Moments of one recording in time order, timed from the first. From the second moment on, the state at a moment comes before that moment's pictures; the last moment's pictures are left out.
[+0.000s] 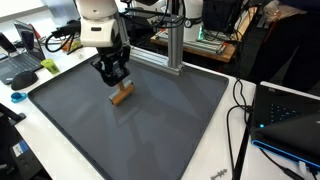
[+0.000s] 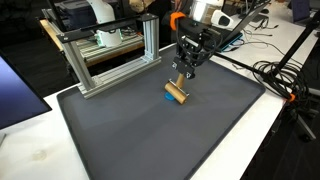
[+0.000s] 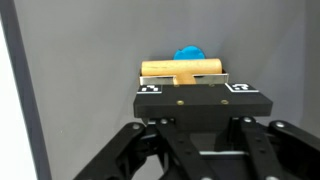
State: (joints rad) arm -0.01 0.51 0.09 -1.67 -0.28 2.14 -1.25
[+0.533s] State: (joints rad) arm -0.01 0.52 0.07 -1.68 -0.30 2.14 -1.24
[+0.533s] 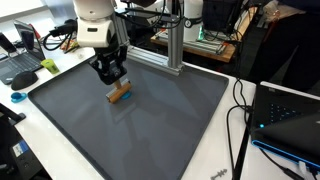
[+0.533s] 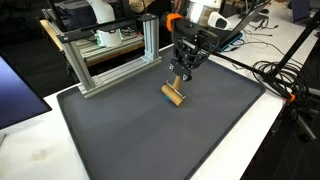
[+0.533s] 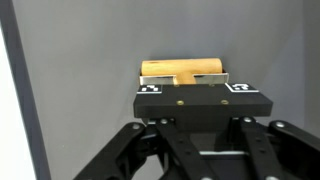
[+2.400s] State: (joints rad) arm 0.01 0.51 0.10 -1.70 -0.35 2.15 -1.20
